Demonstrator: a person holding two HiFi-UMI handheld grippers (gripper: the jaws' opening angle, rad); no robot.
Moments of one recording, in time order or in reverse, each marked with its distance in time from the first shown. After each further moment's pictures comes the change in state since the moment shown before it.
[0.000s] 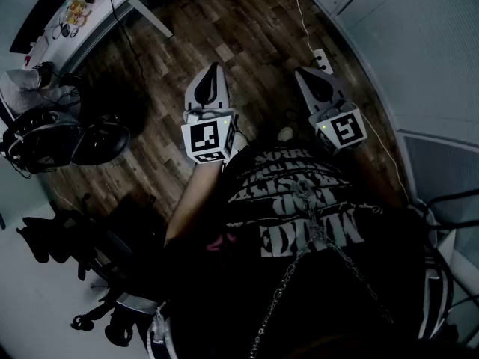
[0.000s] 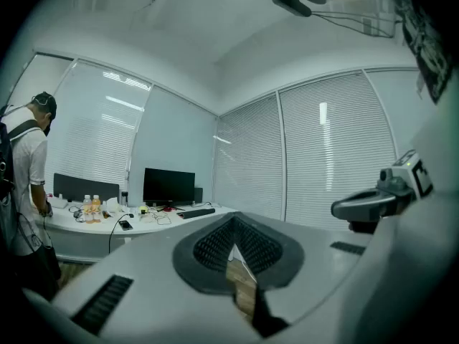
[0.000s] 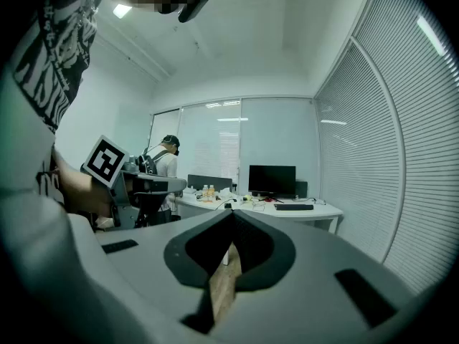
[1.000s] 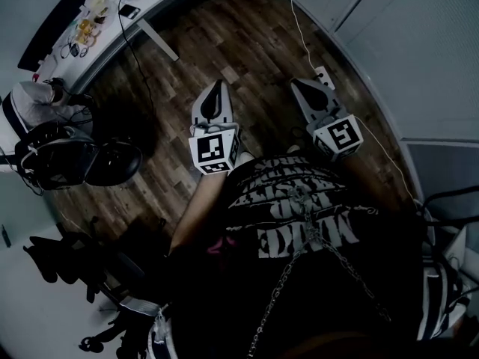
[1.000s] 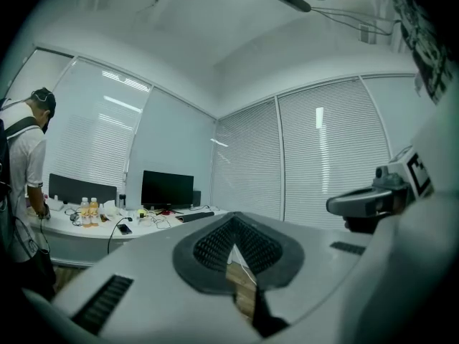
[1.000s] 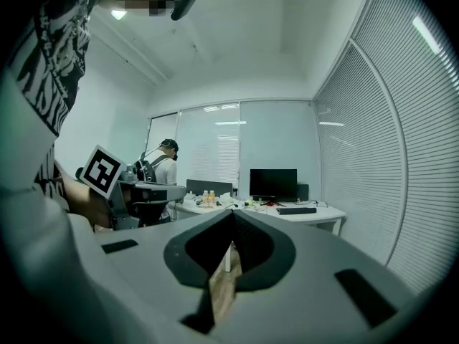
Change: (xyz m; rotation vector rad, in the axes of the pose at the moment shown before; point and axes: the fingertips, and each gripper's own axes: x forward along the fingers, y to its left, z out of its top) left arm -0.014 0.051 0.007 -0.003 -0.026 -0.044; right arm 0.041 0.039 0.022 0.008 -0.025 -0.035
